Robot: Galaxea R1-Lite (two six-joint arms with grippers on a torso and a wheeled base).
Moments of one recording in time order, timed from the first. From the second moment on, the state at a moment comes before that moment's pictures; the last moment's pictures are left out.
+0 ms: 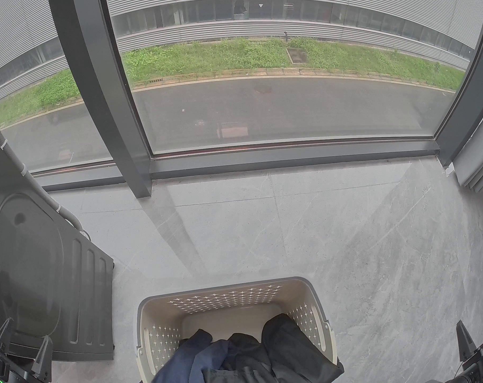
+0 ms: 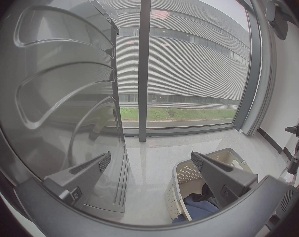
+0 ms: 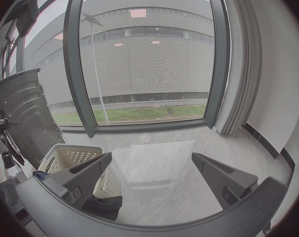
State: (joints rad) left arm 0.00 0.02 -0.02 0.00 0.02 -0.05; right arm 0.00 0.02 -0.02 0.00 0.02 0.01
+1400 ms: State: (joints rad) left arm 0.00 0.02 -0.02 0.00 0.02 -0.05; right arm 0.00 0.02 -0.02 0.00 0.02 0.01
